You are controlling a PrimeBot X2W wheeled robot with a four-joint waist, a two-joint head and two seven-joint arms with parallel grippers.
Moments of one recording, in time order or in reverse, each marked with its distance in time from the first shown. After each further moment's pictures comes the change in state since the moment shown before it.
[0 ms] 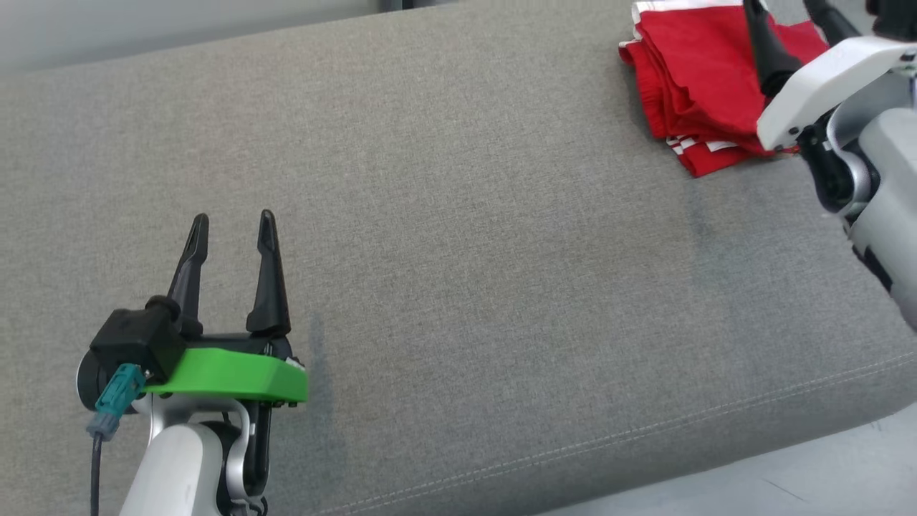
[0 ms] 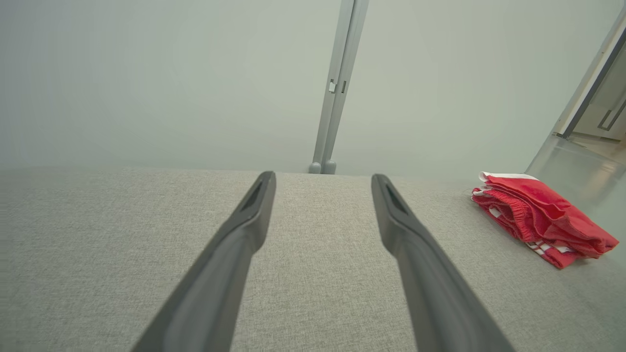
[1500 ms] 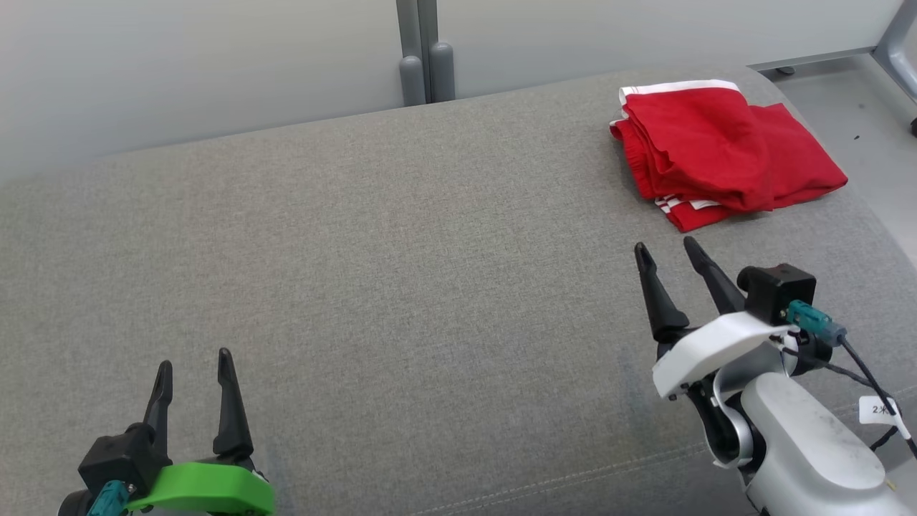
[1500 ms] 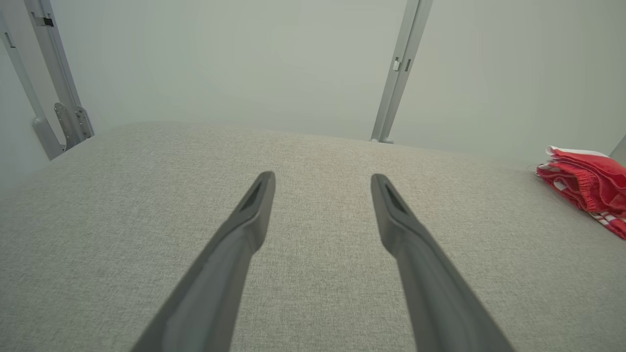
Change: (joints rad) left arm 0.254 -0.014 0.123 0.105 0.011 0.002 -0.077; right arm 0.745 0.195 -0.422 -0.495 -0.409 -0.105 0.001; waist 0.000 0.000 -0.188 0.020
